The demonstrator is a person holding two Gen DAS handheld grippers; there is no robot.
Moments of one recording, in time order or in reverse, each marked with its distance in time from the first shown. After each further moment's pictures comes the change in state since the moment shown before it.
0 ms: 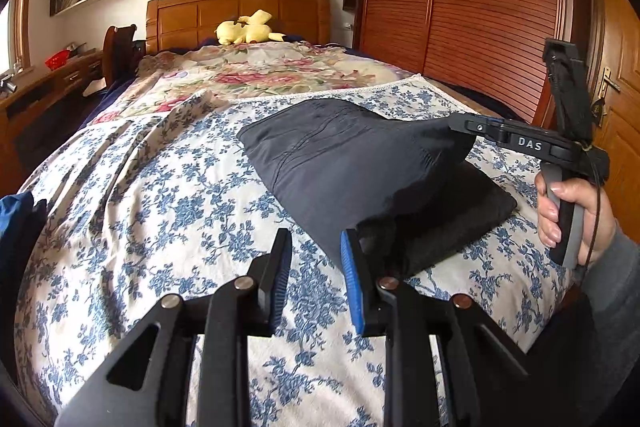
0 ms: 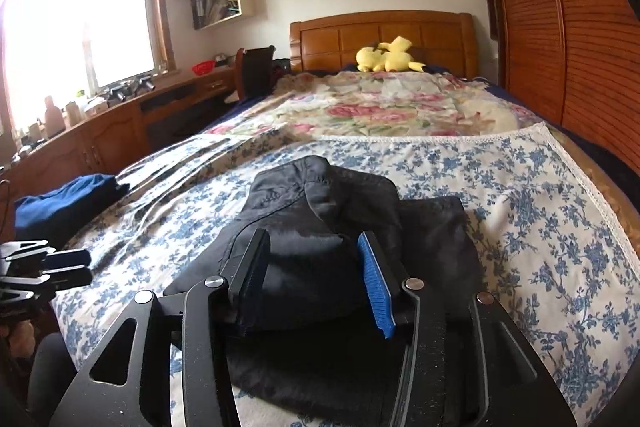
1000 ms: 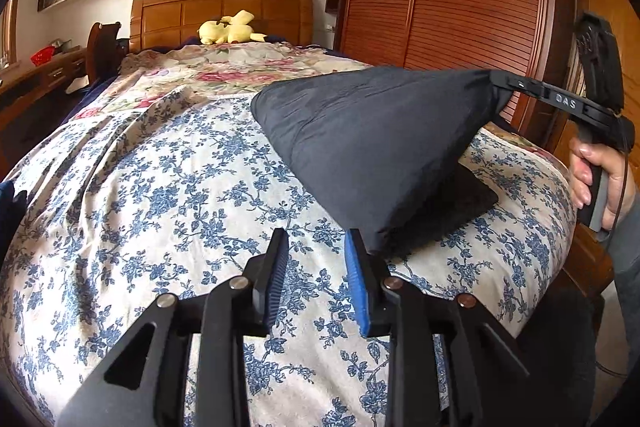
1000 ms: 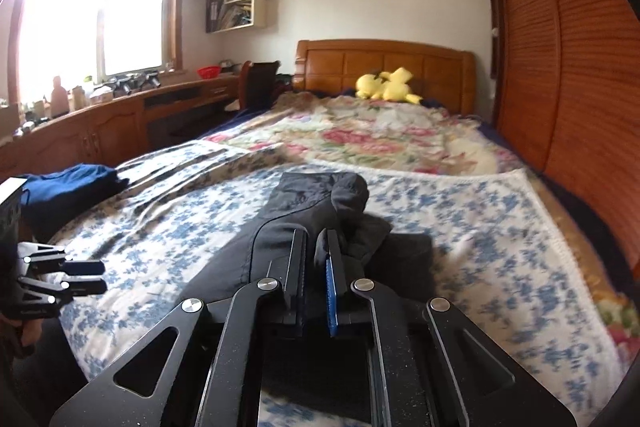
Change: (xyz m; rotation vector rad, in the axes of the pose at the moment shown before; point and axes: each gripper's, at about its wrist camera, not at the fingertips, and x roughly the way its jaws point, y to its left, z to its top) left arm 0.000 -0.011 -0.016 0.005 -0.012 -0.082; right arm -0.068 0.001 0.017 -0.131 -0.070 -0.071
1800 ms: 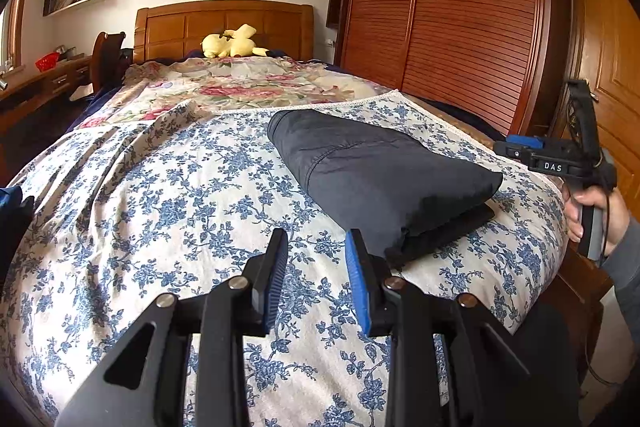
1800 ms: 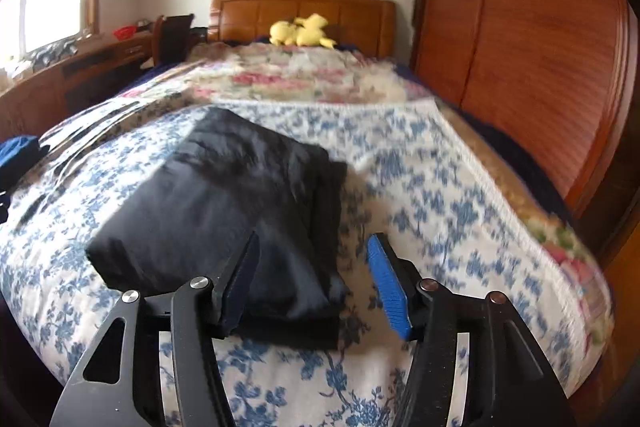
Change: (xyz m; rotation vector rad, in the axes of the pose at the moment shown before) left arm -0.023 0.003 0.003 -0.010 -0.054 0.003; right arm -0.009 -0.041 -0.055 0.049 0.192 -0.265
